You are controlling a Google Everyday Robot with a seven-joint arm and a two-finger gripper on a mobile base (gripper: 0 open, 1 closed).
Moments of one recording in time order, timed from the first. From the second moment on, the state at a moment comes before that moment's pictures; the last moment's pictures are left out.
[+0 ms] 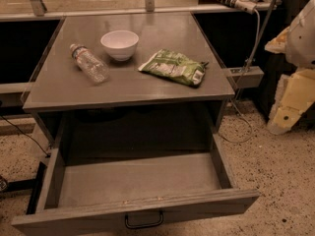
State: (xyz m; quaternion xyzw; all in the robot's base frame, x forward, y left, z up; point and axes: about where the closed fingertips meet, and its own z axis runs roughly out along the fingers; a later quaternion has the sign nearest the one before) arm 0.438 -0.217 0.977 -0.60 0.78 -0.03 0.16
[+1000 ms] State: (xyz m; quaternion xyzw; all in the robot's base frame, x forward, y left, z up) arm 0.385 -0.182 0.947 -0.66 0.73 -0.02 0.19
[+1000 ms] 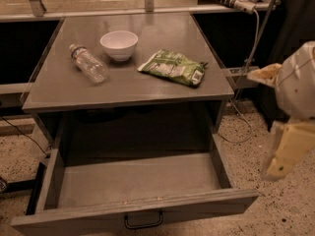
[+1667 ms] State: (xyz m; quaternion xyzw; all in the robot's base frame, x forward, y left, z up) arm 0.330 -0.174 0.851 -0.66 0.71 0.04 0.23
